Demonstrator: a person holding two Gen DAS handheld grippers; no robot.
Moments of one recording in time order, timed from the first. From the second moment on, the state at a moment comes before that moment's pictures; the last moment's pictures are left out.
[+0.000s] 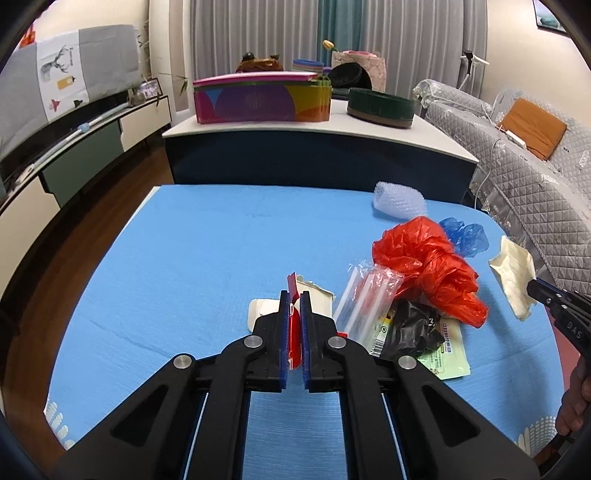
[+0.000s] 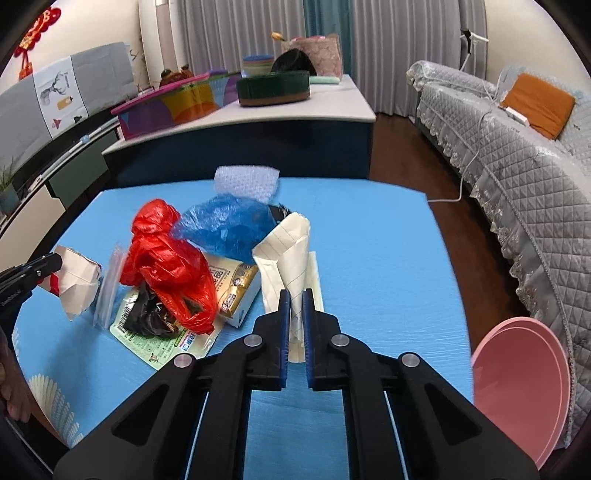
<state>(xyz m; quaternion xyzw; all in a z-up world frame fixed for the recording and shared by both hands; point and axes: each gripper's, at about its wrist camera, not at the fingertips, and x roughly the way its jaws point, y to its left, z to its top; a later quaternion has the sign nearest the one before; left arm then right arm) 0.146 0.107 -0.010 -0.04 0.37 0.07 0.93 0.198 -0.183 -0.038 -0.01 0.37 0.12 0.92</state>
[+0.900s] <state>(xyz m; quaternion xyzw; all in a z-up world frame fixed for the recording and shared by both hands) 0.125 0.049 0.036 -0.01 0.28 0.03 0.96 0.151 -0.246 0.001 0.01 0.30 0.10 0.95</state>
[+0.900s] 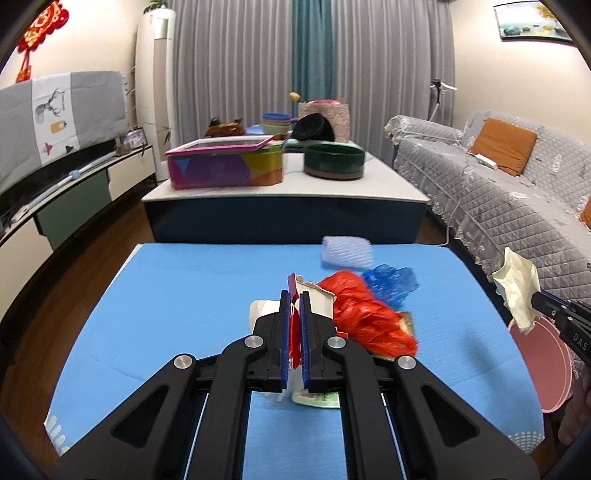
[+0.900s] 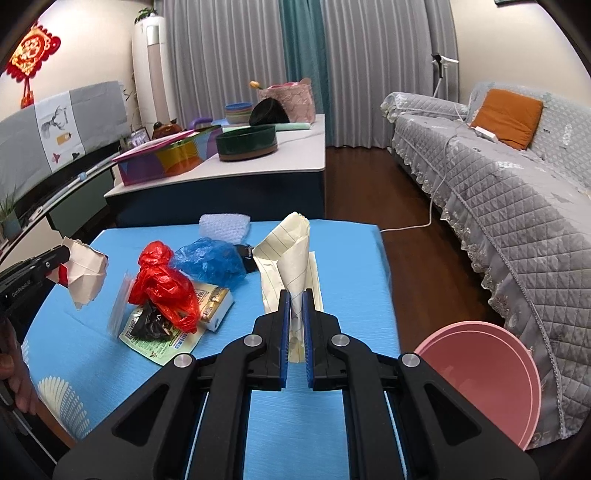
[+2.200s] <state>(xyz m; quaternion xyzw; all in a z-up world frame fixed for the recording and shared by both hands) 0.138 -0.068 0.043 0.01 0.27 -0.08 0.96 0.124 -0.330 0.006 0.03 0.28 0.03 0.96</state>
